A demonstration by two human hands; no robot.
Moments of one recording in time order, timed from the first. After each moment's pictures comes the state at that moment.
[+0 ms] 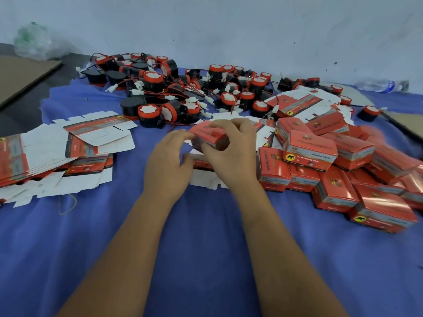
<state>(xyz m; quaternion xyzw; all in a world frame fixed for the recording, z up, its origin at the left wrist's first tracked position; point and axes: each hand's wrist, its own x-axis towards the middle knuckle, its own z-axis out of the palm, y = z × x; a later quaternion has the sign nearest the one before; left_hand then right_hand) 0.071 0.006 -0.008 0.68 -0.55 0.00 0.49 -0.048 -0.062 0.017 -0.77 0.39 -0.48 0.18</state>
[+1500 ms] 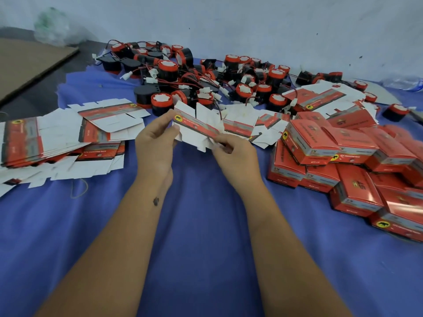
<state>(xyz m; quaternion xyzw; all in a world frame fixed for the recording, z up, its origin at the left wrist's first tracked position) 0.091 0.001 -0.002 0.54 -0.22 -0.26 0.77 -0.042 -0.061 -0.007 -0.75 0.42 -0.37 0.35</state>
